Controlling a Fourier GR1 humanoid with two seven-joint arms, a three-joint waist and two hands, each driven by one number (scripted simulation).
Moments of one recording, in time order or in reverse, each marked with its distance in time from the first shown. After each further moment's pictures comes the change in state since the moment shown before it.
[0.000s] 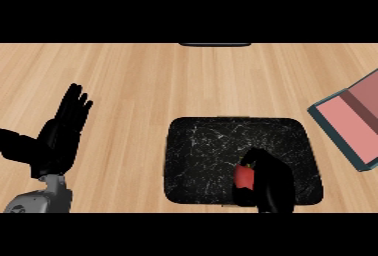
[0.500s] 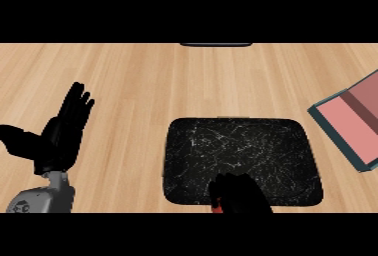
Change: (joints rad) left arm -0.019 -0.002 0.001 0.029 -0.006 -0.001 -0.007; right arm -0.051 -0.189 0.303 -0.116 -0.037 0.198 -0.386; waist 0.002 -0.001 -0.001
